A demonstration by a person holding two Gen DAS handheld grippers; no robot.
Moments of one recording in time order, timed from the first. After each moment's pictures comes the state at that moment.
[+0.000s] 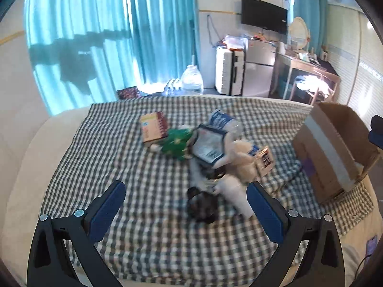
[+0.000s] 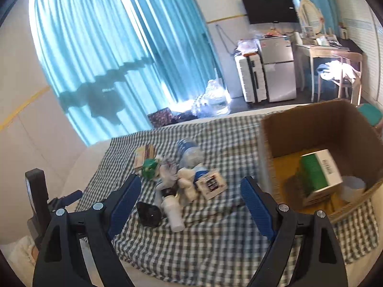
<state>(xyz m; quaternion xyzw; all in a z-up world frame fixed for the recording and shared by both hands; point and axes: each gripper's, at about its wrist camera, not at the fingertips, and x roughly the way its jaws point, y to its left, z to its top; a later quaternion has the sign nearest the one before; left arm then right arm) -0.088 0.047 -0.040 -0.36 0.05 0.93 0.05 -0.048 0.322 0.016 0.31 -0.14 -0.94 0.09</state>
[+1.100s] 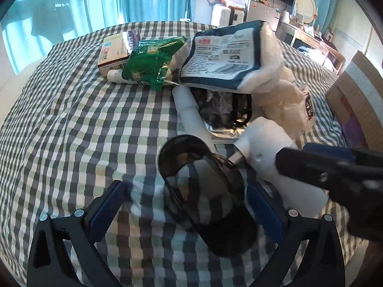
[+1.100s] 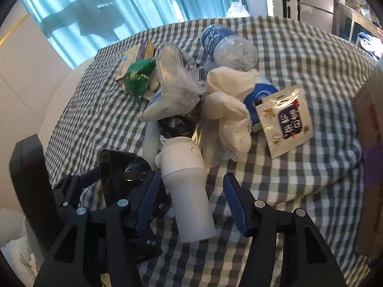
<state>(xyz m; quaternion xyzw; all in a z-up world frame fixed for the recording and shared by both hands) -0.162 0.067 -0.205 -0.47 0.02 0.88 0.09 -0.170 0.209 -0.168 0.51 -0.08 -0.84 0.15</state>
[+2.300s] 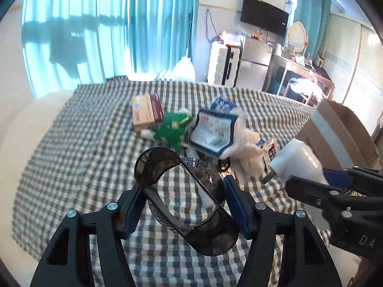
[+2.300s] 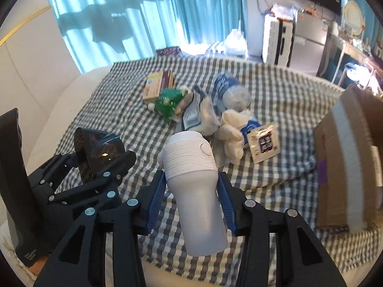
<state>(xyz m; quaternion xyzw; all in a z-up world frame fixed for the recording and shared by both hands) -0.107 0.038 -0.079 -0.37 0.01 0.92 0.09 -0.093 0.183 -0.059 0.45 -0.02 -0.89 0.11</state>
